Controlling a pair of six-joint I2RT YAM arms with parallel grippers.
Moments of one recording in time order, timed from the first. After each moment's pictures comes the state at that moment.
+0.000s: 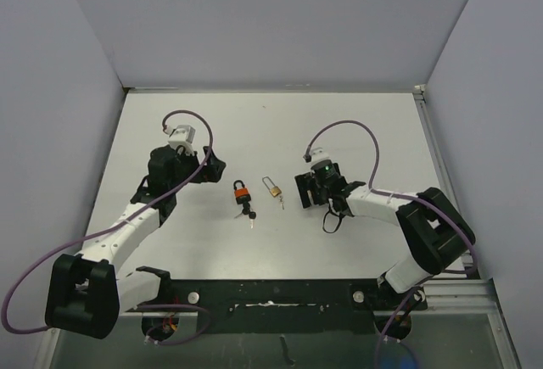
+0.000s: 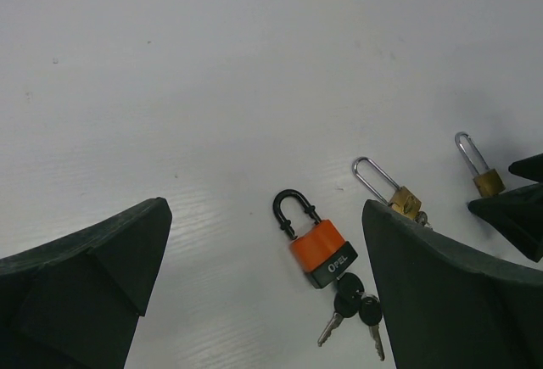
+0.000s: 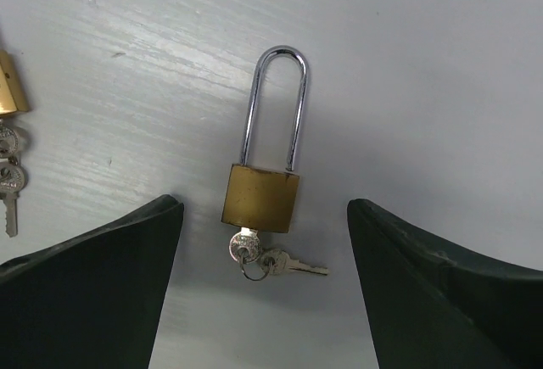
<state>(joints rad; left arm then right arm) -0.23 1.14 0.59 0.18 0.18 -0.30 0.58 1.55 0.69 0.00 0.21 0.14</state>
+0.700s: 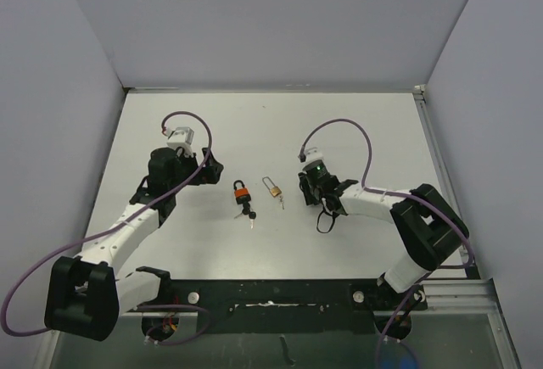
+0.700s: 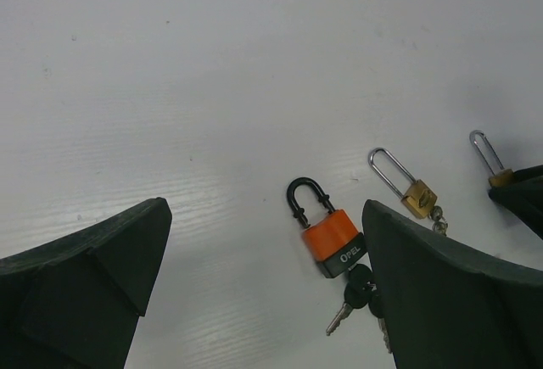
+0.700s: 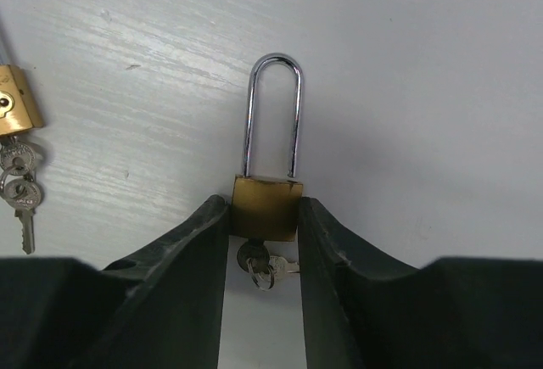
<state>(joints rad) -0.23 1.14 0.59 0.11 0.14 -0.30 0.64 1.60 0.75 -0.04 0.28 0.18</state>
